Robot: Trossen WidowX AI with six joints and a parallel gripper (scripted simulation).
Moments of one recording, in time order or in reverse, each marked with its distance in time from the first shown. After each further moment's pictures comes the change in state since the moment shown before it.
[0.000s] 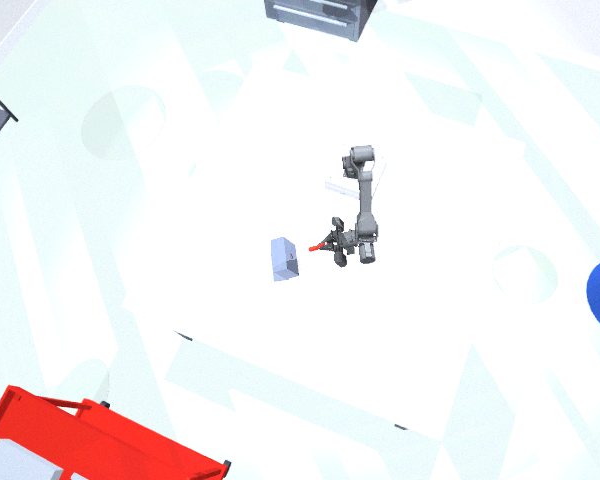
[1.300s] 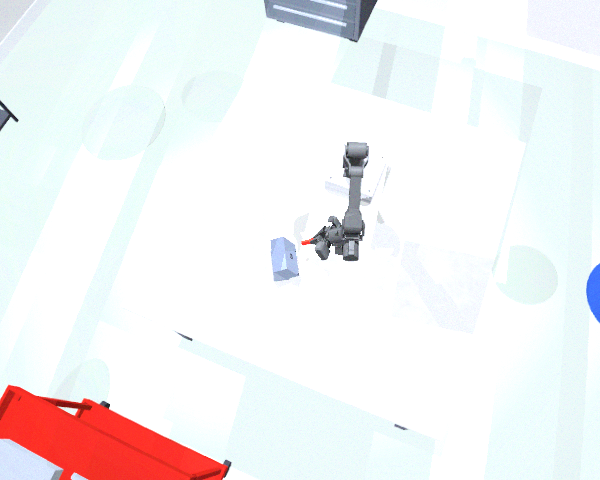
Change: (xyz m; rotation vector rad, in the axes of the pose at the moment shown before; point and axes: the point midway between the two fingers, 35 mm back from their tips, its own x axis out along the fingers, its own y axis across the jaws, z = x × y) arm 0.030 0.025 -0.013 0.416 -0.134 0.181
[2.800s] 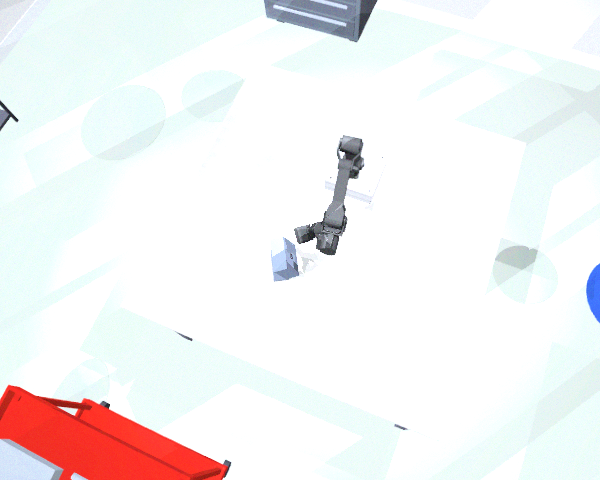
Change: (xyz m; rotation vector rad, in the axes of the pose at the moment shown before) arm 0.031 0.018 -0.029 0.580 -0.097 0.266
